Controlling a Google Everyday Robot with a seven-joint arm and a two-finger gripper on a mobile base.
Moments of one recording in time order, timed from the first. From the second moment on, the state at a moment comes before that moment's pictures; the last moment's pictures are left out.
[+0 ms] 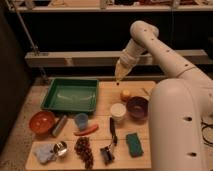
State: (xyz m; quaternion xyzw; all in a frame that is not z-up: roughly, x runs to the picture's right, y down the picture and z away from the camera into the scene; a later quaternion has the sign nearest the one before) arm 0.106 -0.081 0.768 -0.30 -0.27 -0.16 0.90
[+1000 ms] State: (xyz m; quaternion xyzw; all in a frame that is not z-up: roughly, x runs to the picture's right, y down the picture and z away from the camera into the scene) arm 0.246 -0.030 0.687 -0.30 -0.22 -0.01 0.93
